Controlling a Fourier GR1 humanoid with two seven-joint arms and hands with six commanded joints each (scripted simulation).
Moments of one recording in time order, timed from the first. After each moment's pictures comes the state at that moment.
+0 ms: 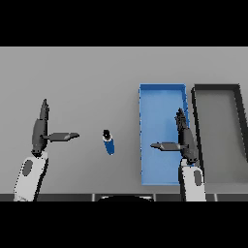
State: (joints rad) left arm -0.11 0.43 -0.16 -1.48 0.24 0.26 0.01; right arm 0.00 0.00 0.00 -1.57 0.00 0.00 0.00
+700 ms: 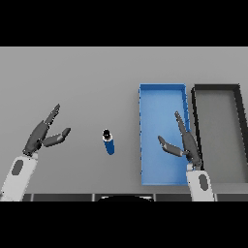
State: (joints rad) left arm -0.11 0.62 -0.24 -1.46 0.23 -0.08 -0.15; right arm 0.06 -0.17 0.11 -1.66 0.21 0.05 -0.09
